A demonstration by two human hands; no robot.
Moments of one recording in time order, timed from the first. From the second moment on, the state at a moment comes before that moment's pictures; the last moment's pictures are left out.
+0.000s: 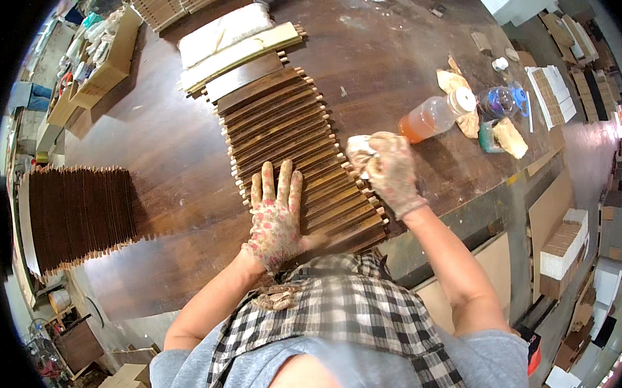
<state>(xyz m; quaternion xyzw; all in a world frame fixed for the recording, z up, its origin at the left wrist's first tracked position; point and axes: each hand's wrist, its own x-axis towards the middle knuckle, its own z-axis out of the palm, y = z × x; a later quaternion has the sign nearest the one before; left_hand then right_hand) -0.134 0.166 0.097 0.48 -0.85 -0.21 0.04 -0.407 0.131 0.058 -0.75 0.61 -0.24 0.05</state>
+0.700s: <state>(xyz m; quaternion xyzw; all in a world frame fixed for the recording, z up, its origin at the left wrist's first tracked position) -0.152 0.192 0.089 0.46 -0.87 -0.20 0.05 -0.352 0.213 0.089 -0.79 0.48 -0.36 0.14</state>
